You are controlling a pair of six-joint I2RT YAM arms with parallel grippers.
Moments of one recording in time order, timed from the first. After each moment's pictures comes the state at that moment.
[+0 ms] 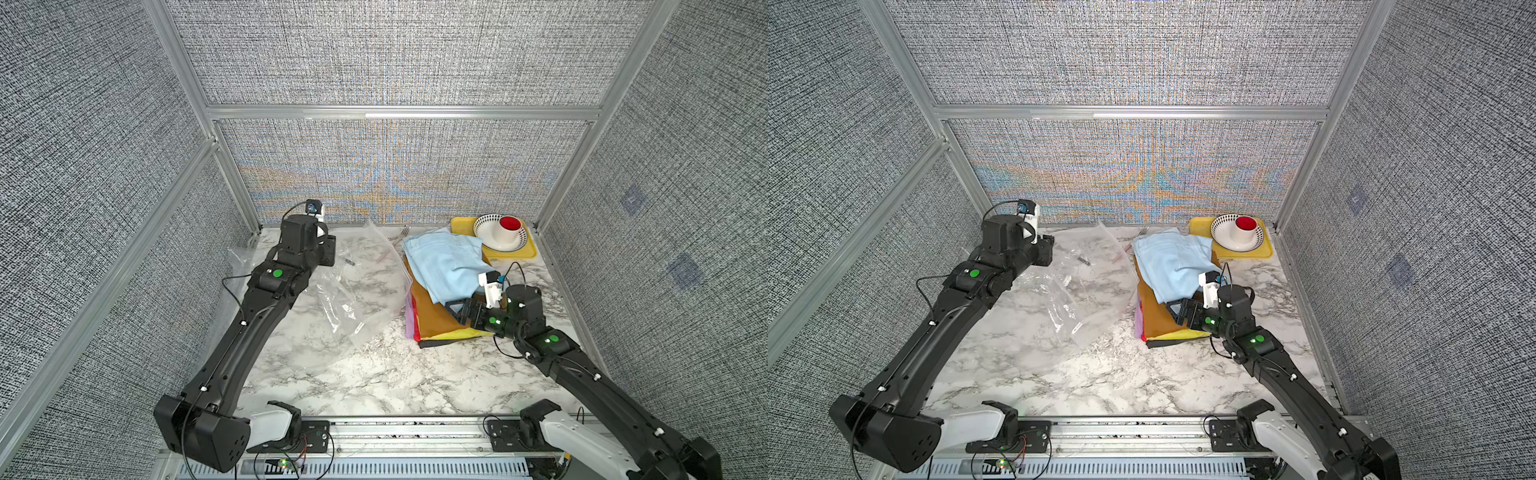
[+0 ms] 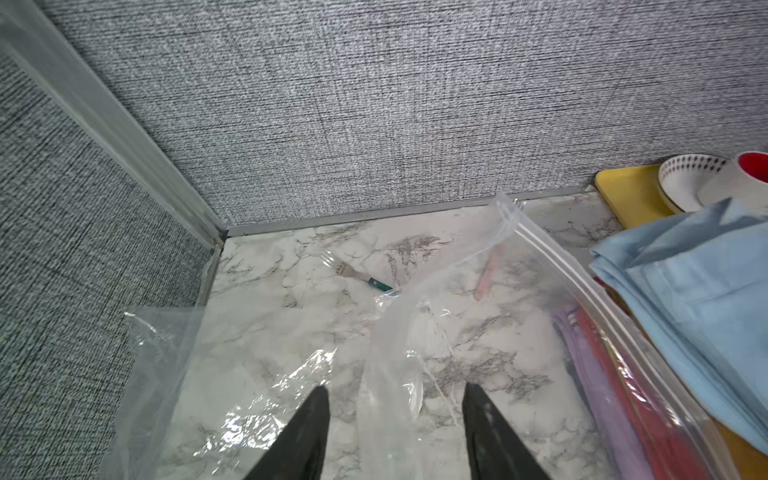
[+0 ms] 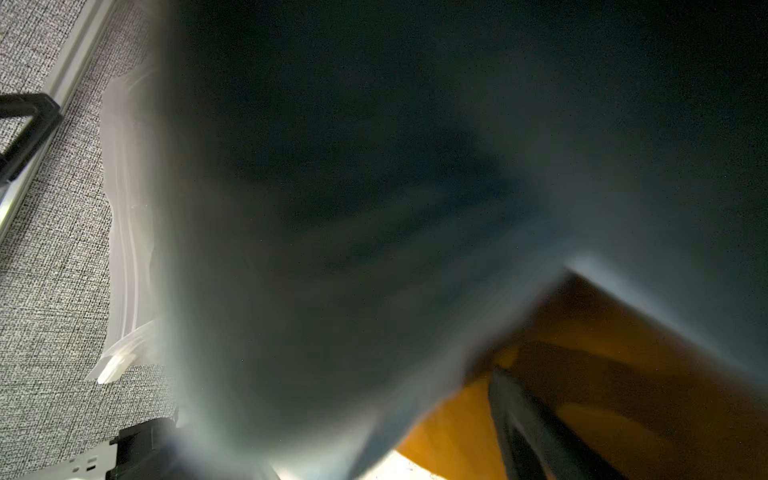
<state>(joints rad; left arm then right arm) -0.40 1.30 1.39 -0.59 -0.19 -0.05 0.40 0.95 0.63 -0.20 -0.37 0.62</state>
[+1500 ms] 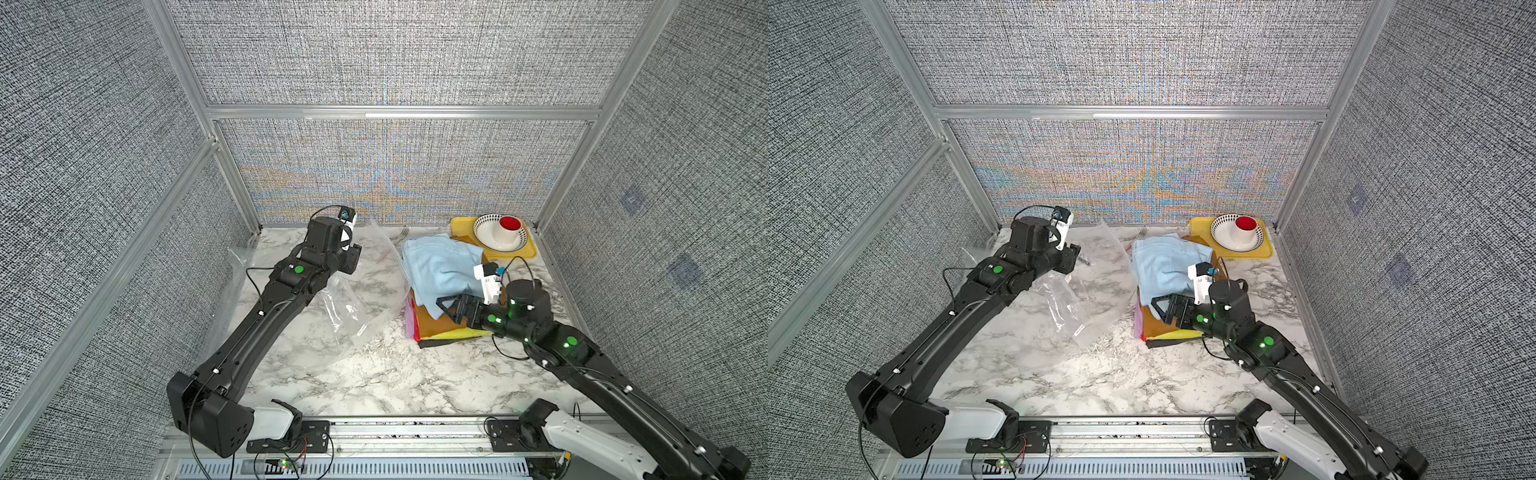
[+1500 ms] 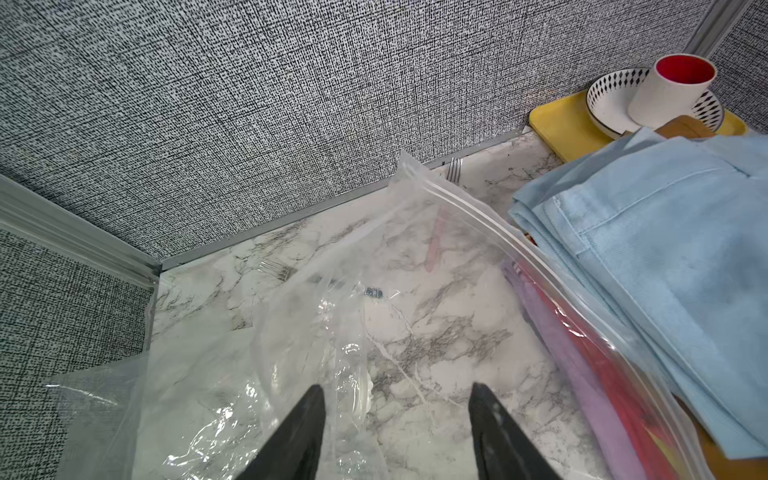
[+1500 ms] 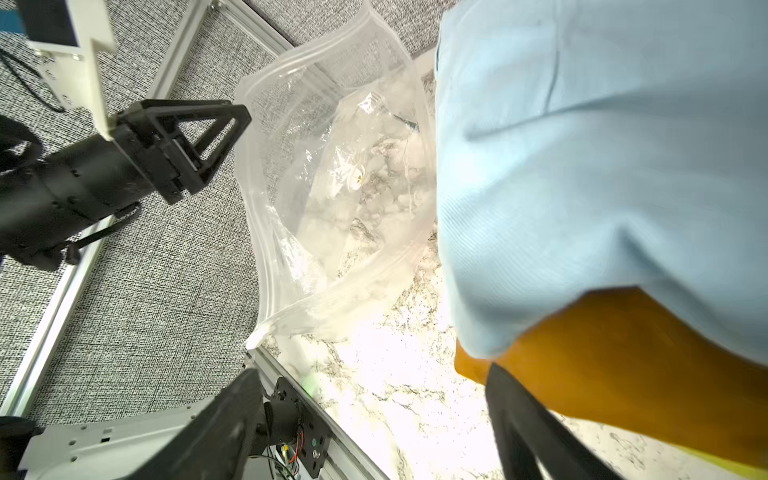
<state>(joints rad) -0.49 1.36 1.39 -0.60 -0.15 0.04 0.61 0.83 0.88 -0.48 -0.21 0.75</state>
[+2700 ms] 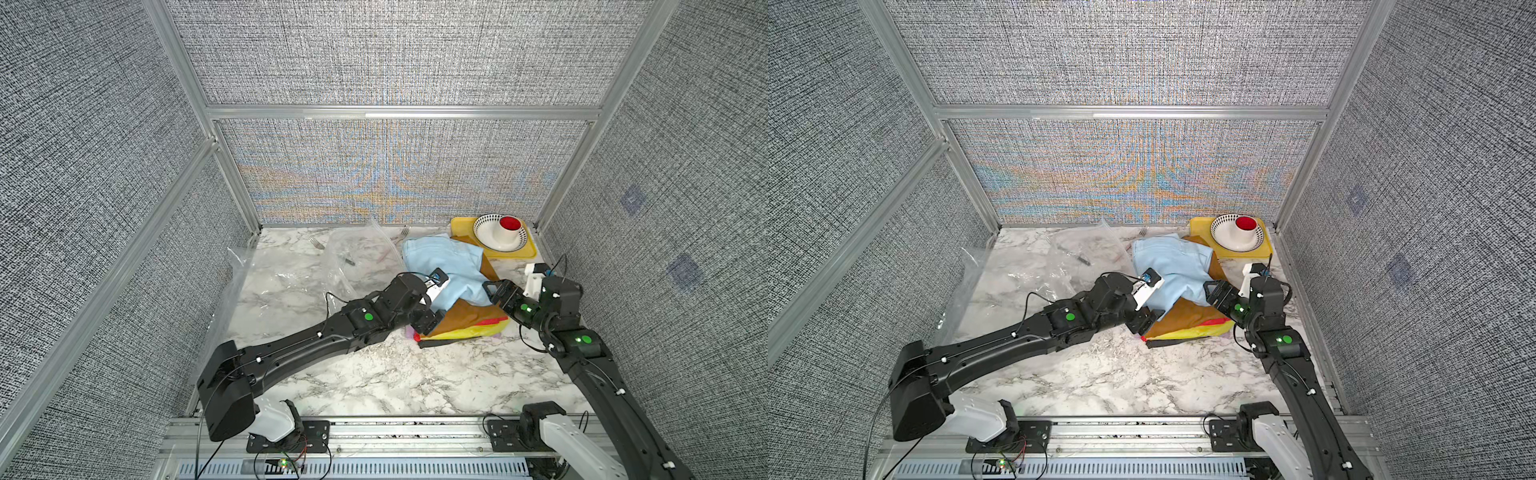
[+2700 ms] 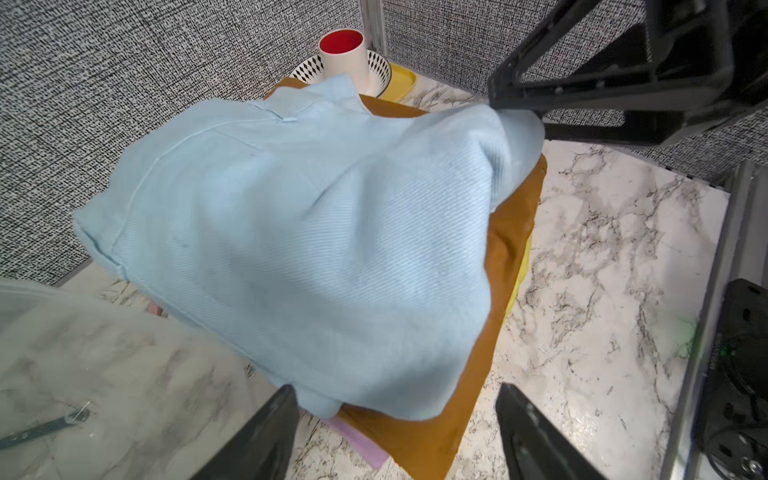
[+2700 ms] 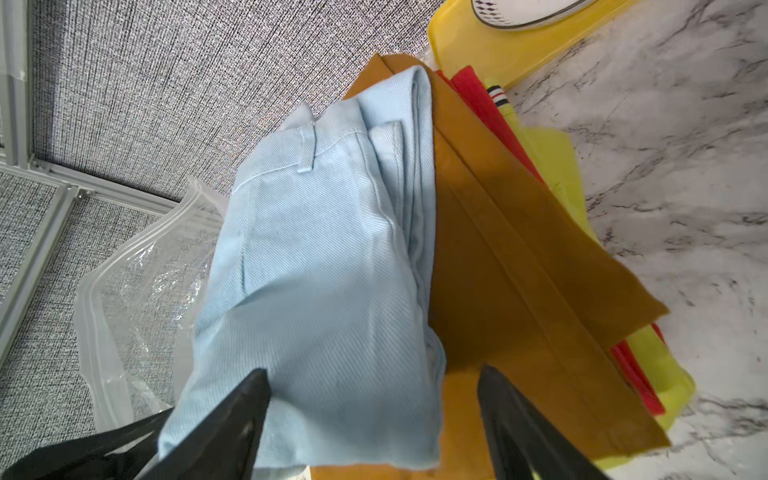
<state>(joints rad) -1.07 1.49 1.20 -0.29 -0.12 -0.02 0.12 0.84 0.75 -0.42 -0.28 0.72</state>
